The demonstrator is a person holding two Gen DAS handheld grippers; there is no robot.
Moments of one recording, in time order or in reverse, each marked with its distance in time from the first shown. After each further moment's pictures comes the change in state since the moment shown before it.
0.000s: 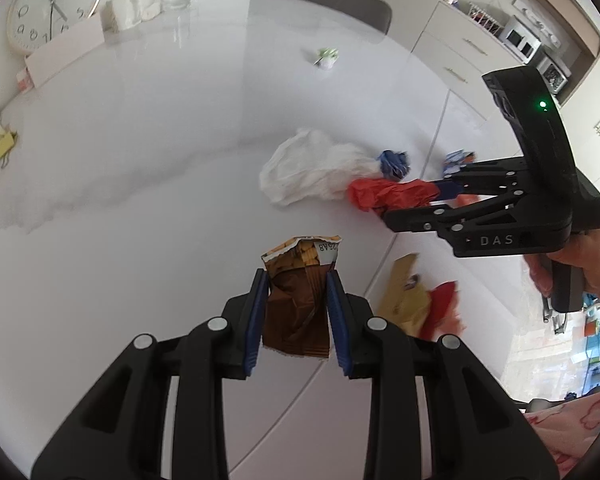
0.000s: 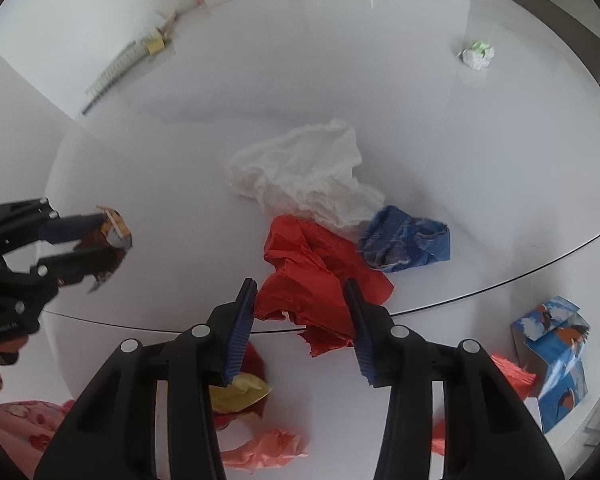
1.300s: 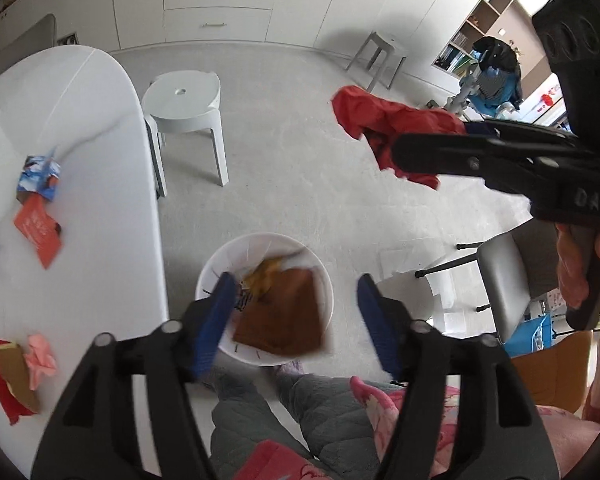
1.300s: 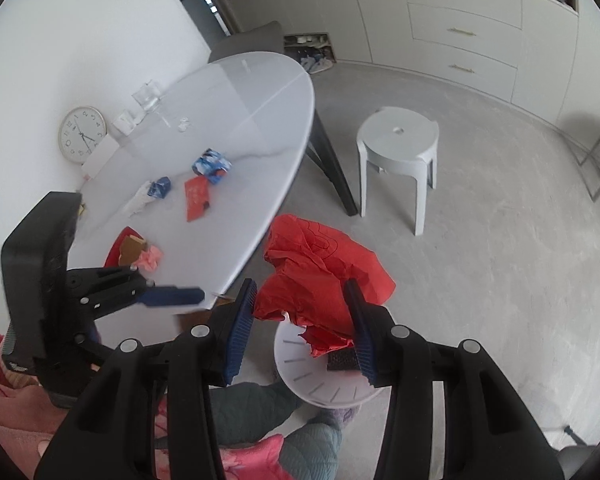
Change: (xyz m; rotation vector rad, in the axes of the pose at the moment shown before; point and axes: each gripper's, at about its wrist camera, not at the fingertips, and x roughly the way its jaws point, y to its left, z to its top) left arm 0.028 -0.406 -0.080 0.629 0.231 -0.343; right arm -0.259 -0.109 -0.378 0.651 -0.368 -0.223
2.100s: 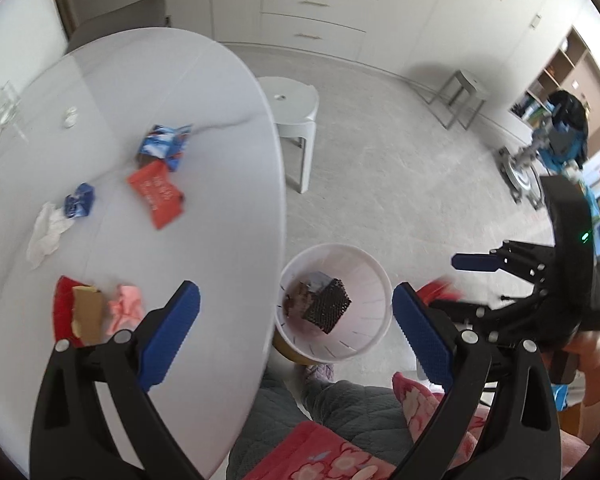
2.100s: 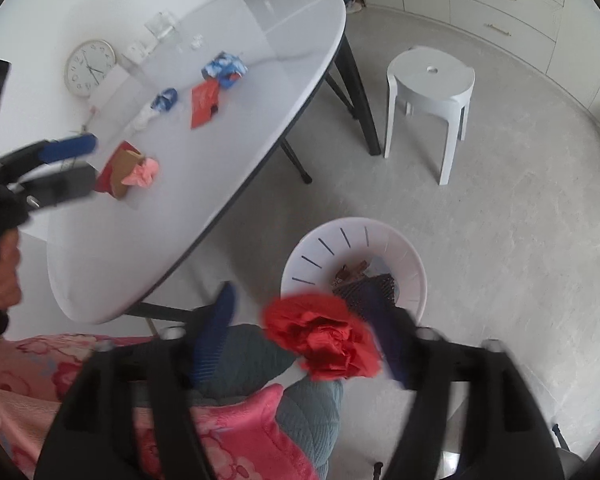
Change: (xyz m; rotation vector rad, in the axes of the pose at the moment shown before) left arm -0.070 0.063 -0.013 -0.224 -0.068 0.230; right arm 0.064 0.014 -0.045 -0.081 0.219 0.038
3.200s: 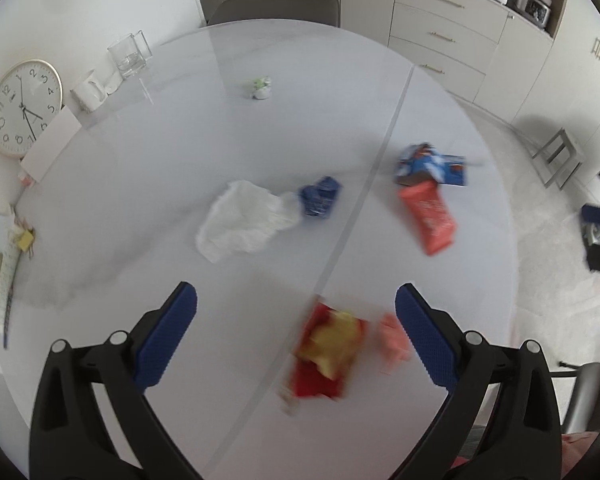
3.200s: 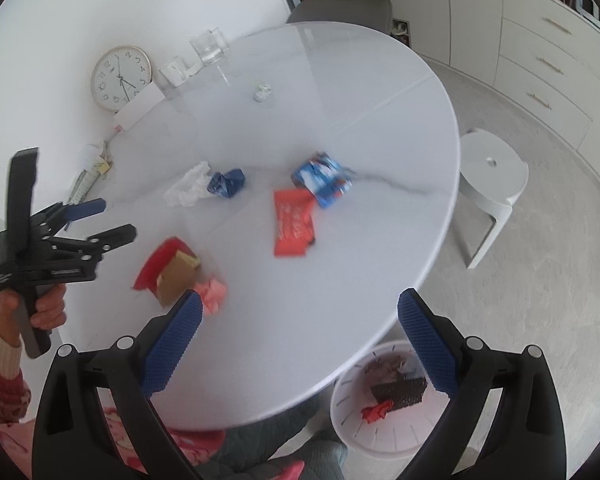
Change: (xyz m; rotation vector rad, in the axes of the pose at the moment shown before) left arm -0.011 0.241 -0.008 -0.197 -0.068 0.288; right arm 0.019 0.143 0.164 -0.162 -0.117 0.022
